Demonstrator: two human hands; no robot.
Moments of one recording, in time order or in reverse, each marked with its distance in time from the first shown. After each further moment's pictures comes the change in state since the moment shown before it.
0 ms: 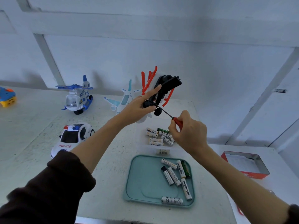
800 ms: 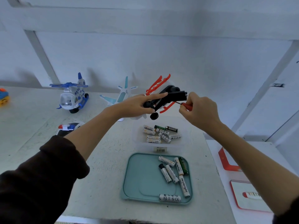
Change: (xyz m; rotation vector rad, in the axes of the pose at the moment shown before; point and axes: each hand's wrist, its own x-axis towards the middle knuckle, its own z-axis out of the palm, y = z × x) left_hand 0.012 0.008 -0.013 0.312 -0.287 0.053; right_hand 0.047 0.042 -0.021 -0.076 -0.285 0.106
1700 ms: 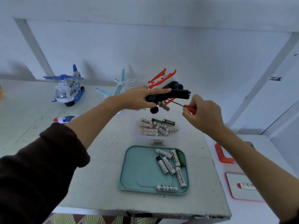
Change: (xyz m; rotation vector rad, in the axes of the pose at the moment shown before) left_hand 0.006 0.017 0.000 0.148 -0.056 0.032; right_hand -0.033 0.014 0.000 0.014 0.002 0.018
